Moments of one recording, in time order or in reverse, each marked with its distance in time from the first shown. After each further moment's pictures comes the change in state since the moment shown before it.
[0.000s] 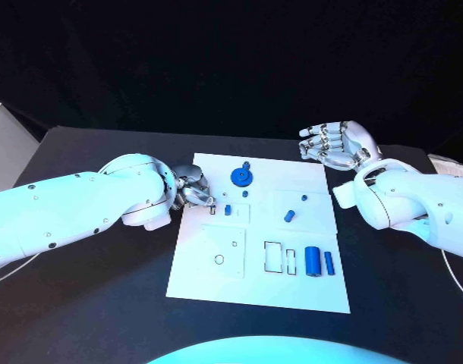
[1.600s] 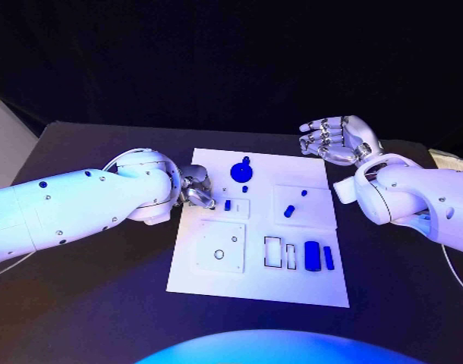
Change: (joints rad) left arm -0.003 0.033 -0.006 -0.025 -0.114 0.106 -0.002; left_hand -0.008 -0.008 0.000 0.000 0.003 0.003 0.000 0.005 -0.004 0.007 -0.007 0.004 0.003 0.004 -0.004 0.004 0.000 0.000 0.004 0.004 0.004 0.000; right arm 0.000 -0.003 0.000 0.002 -0.001 0.004 -0.001; right_hand 0.000 0.000 0.000 0.000 0.000 0.000 0.000 0.000 0.000 0.000 0.000 0.000 0.000 0.000 0.000 0.000 -0.001 0.000 0.000 0.000 0.000 -0.003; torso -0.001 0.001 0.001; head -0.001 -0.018
